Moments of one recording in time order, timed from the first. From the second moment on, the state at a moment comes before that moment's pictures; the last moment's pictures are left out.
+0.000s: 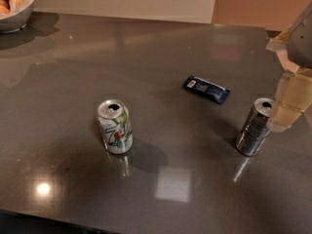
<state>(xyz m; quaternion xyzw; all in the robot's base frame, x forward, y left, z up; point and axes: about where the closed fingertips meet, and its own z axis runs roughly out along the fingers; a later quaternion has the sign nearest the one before) 0.438 -0.216 0.977 -0.60 0.78 -0.04 0.16</state>
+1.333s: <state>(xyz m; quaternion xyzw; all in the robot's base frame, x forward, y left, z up) 0.524 -0.203 0.947 -0.57 0.82 0.01 0.11</state>
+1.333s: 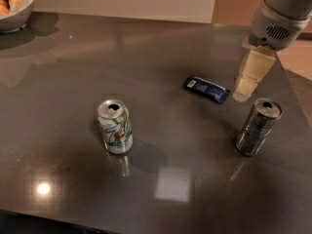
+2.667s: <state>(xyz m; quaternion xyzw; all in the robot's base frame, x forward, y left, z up) 0.595 -0.195 0.836 -0.52 0.85 0.00 0.06</state>
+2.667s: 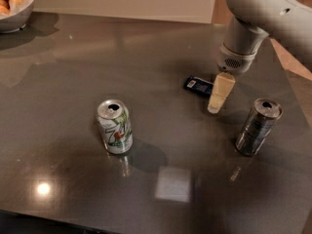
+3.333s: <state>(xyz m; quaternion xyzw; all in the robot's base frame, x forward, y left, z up) 0.612 -0.185 0.816 -0.53 0.85 0.00 0.04</state>
